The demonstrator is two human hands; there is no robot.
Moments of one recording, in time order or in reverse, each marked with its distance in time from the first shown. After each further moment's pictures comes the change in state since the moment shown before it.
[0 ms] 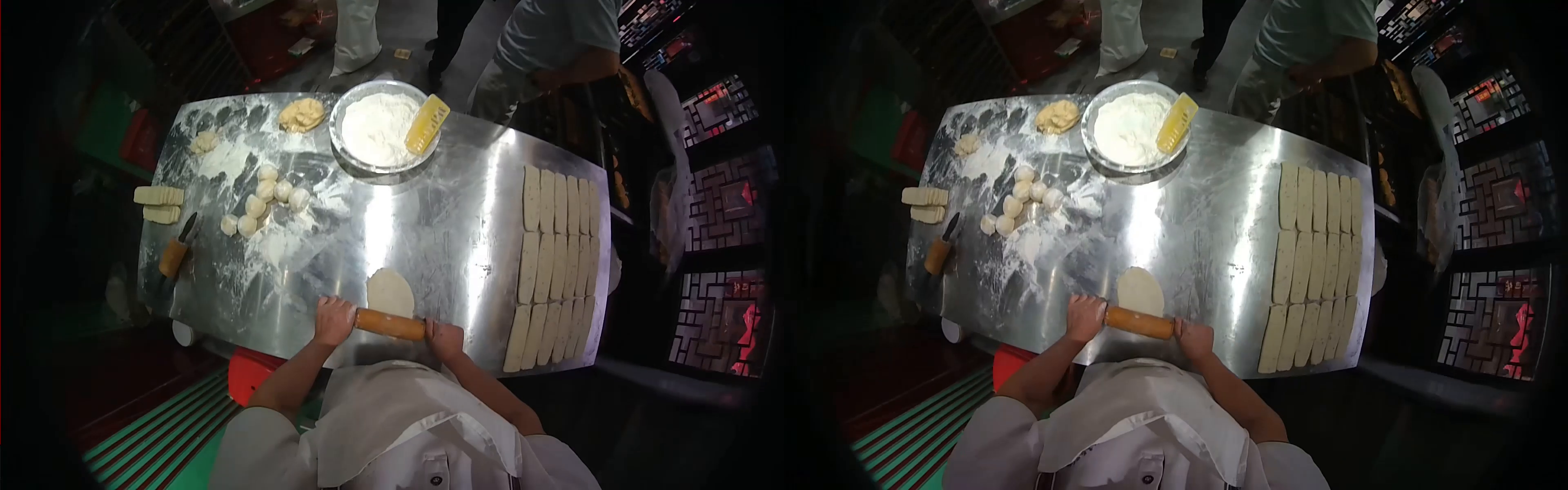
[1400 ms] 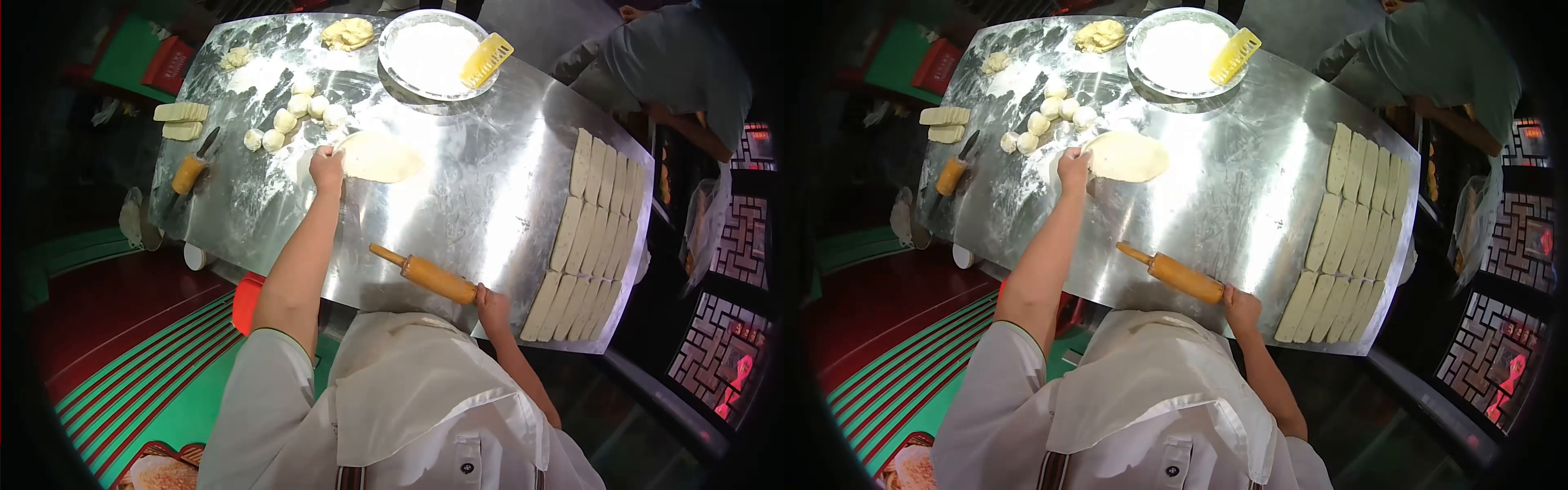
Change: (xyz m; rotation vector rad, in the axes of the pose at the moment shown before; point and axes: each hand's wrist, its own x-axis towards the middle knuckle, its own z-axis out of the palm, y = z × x) left_hand 0.132 -0.105 -0.004 -0.730 0.548 -0.960; right_hand -0.042 0.050 -0.021 0.064 0.095 0.021
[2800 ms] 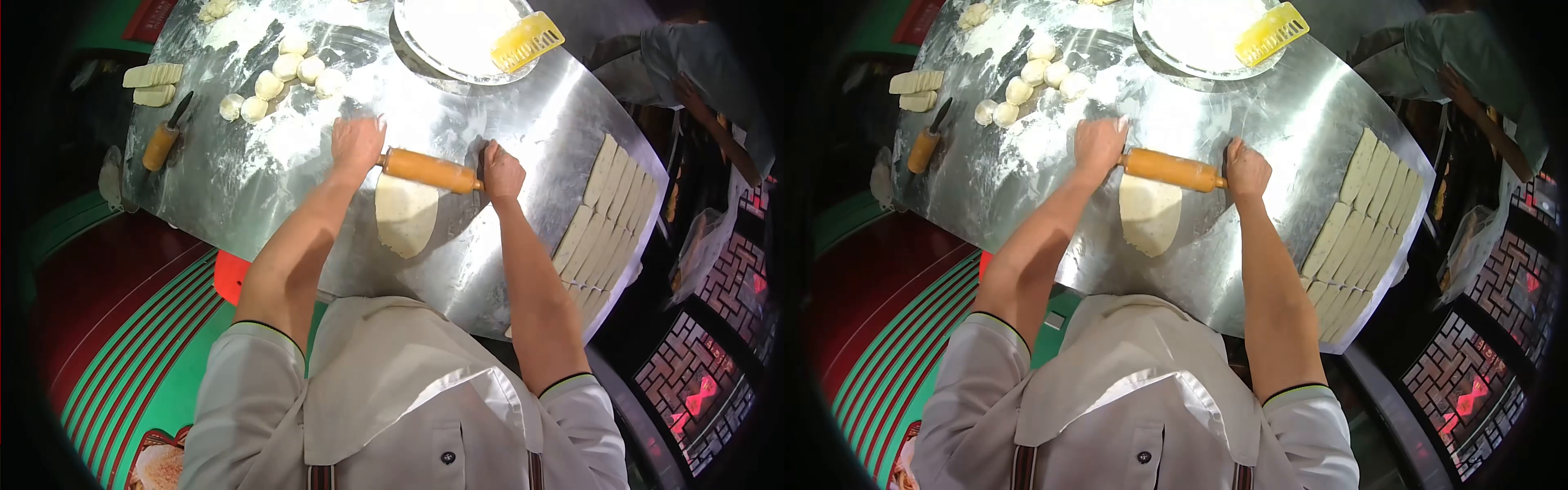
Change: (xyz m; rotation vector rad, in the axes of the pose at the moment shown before) left_hand -0.014 0.048 0.051 1.008 -0.364 0.359; right_hand 0.300 -0.060 -0.004 -0.129 0.159 0.028
